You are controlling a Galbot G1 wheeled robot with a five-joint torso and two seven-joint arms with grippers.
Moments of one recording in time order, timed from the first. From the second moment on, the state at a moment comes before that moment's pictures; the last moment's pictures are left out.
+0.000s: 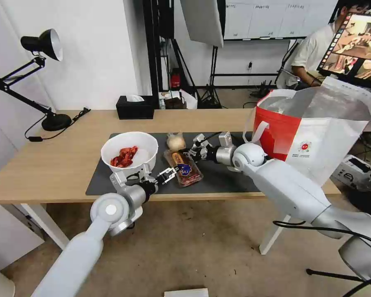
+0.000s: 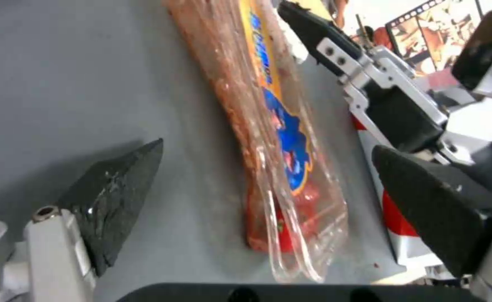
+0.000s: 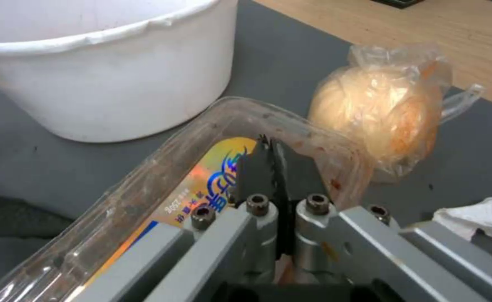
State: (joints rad) left arm 0.95 -1.09 -0.18 -1.89 -1.54 0.45 -0.43; right arm -0.23 1.06 -0.42 1.24 0.79 -0.31 -0.48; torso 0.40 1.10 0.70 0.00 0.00
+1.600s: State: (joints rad) left arm 0.87 -1.20 -0.09 -1.86 -1.56 0.28 -0.64; right arm -0.23 1.06 -0.41 1.23 0.79 -0.31 -0.48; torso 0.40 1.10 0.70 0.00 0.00
